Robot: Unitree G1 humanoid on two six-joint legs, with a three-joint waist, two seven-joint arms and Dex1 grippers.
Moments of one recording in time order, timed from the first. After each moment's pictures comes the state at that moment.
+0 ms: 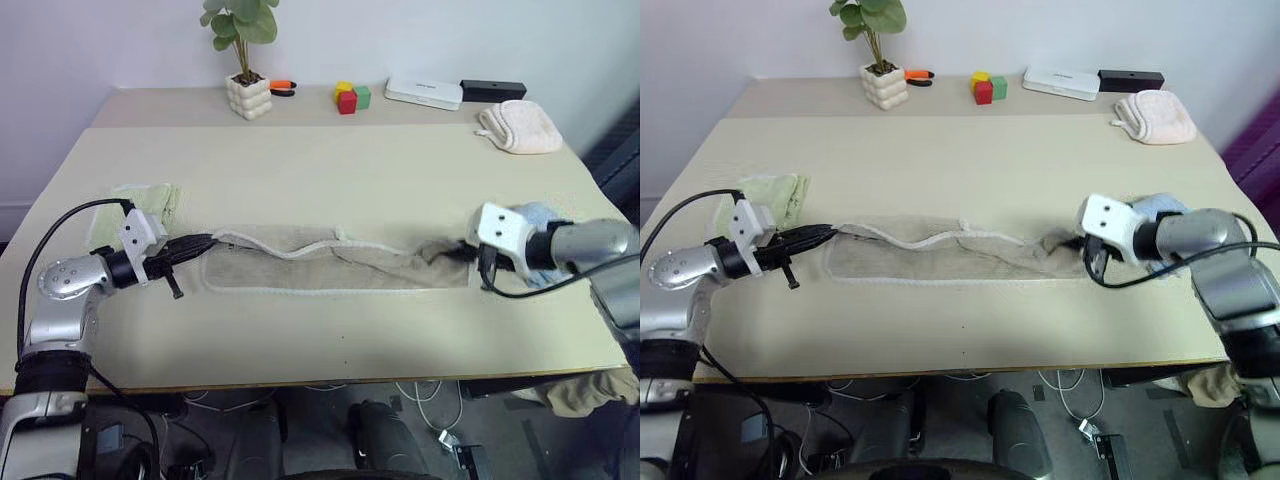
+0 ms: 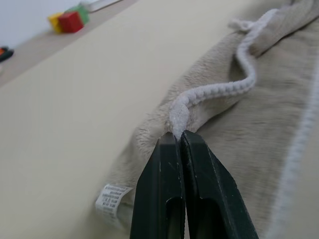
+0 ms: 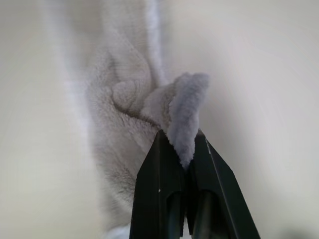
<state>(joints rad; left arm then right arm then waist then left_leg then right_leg) -0.40 0.72 0.15 0.45 -0.33 -0.12 -1.15 -0.49 -0.97 0.11 0.03 0.08 0.20 1.03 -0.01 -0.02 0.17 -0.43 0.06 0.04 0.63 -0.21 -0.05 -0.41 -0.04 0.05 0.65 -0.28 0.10</state>
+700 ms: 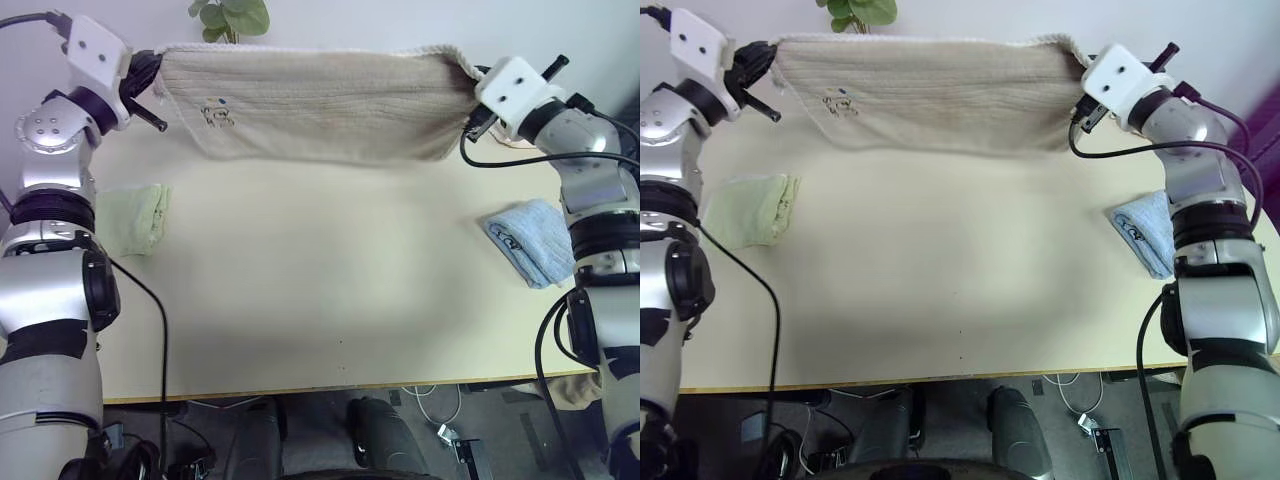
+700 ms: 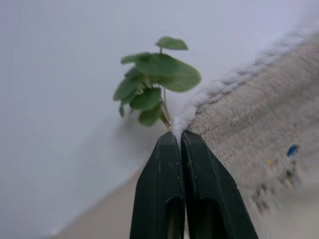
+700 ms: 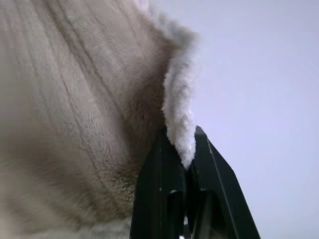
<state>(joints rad) -1.26 0.74 0.10 1.24 -0.02 -0.45 -0.77 -1.00 -0.75 0.07 0.72 -0.13 -0.40 0.54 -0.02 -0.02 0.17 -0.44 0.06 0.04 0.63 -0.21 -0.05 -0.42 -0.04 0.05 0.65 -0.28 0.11</state>
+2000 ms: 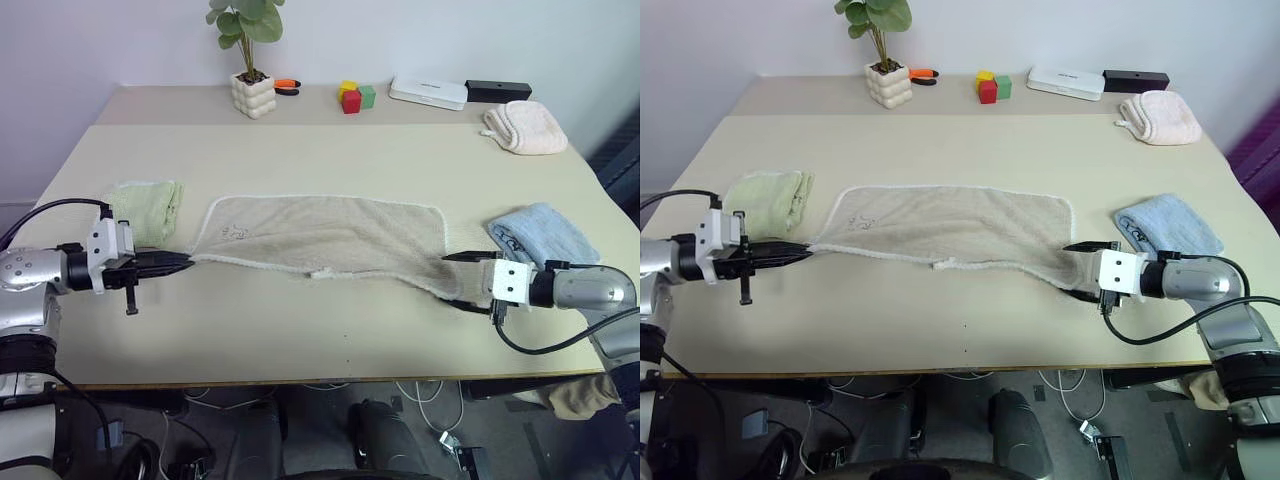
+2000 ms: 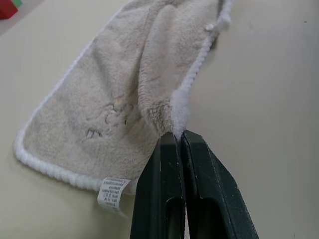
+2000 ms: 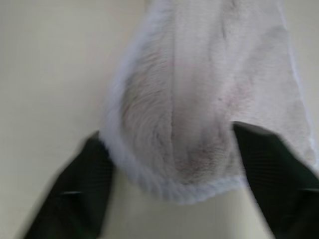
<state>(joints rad) -0.43 0.85 0.17 0.55 -0.35 -0.28 -1.53 -0.23 -0.92 0.05 0.24 0.11 -0.37 1.11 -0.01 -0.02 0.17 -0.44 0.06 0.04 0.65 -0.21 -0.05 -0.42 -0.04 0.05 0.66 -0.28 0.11</state>
